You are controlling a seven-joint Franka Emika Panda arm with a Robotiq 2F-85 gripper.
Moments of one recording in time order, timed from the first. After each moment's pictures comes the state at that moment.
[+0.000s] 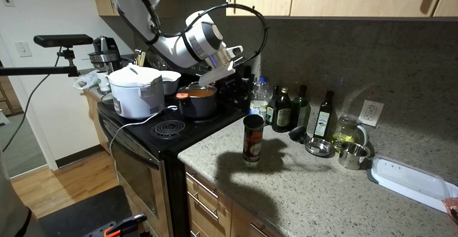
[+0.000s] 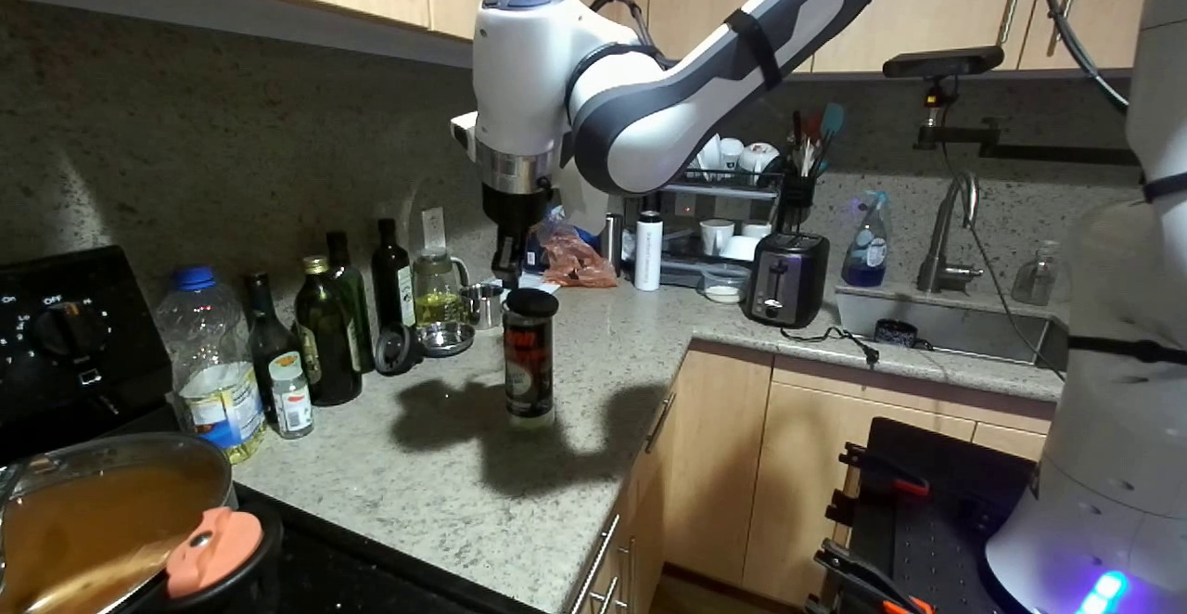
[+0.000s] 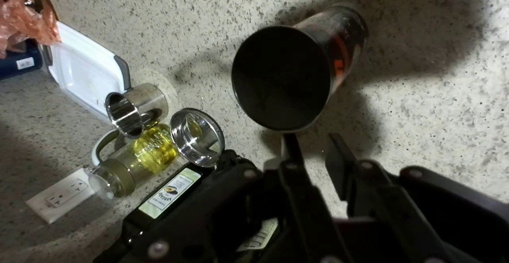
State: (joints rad) arm 0.21 0.16 0.09 -2.03 -0.70 2.38 0.23
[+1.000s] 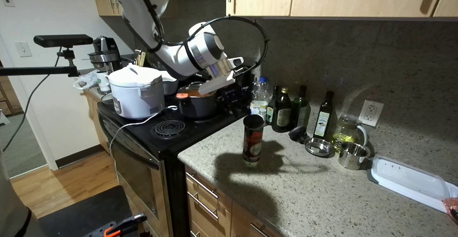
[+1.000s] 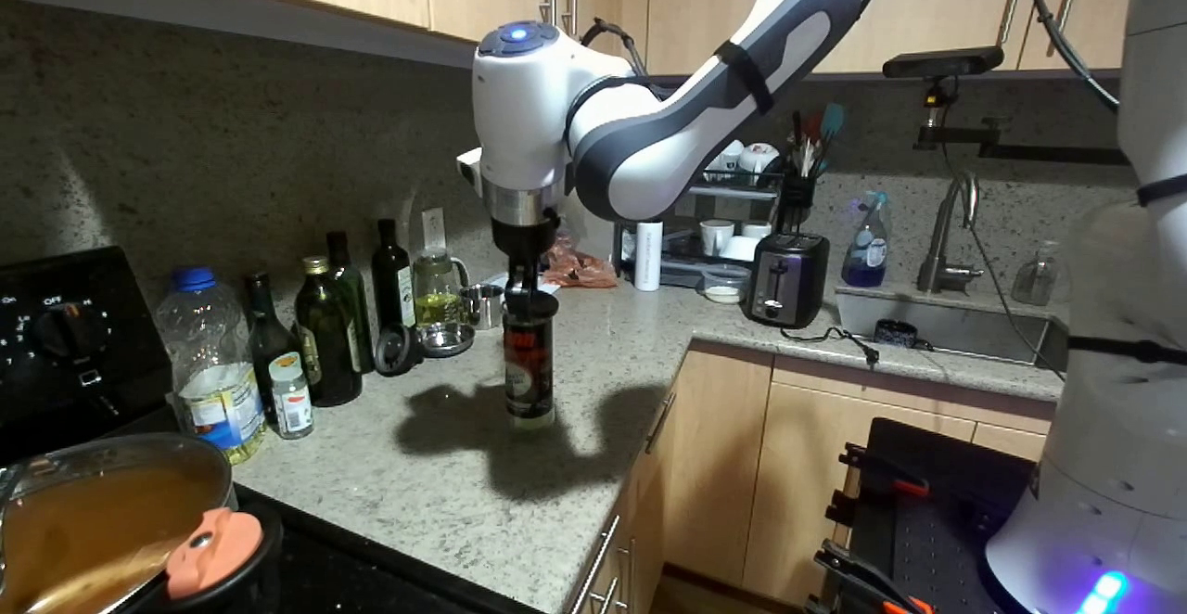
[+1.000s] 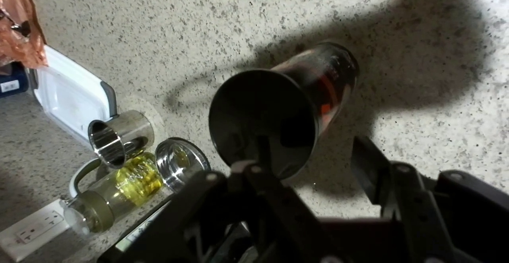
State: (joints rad) arm 0.21 0.20 0.09 -2.05 -0.71 2.35 0.22
